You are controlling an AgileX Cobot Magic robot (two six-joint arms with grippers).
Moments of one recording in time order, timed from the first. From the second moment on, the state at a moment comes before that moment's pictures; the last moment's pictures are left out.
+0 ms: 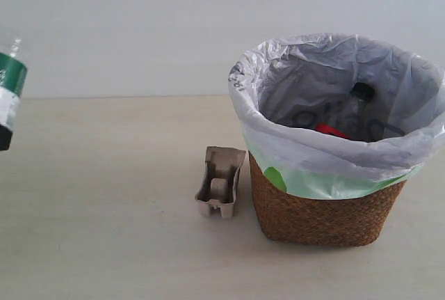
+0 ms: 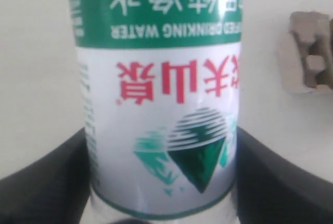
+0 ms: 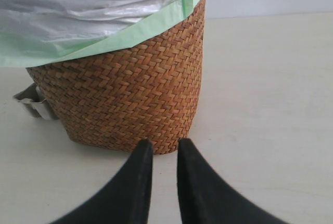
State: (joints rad) left arm 0.04 1.12 -0.83 -0.37 0.73 0.38; right arm 0.26 0.01 0.00 0.04 0.35 0.09
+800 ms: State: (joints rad) left arm -0.17 1.36 -1.06 -1.15 0.72 0.88; right arm 0.26 0.01 0.00 0.04 0.35 0.09
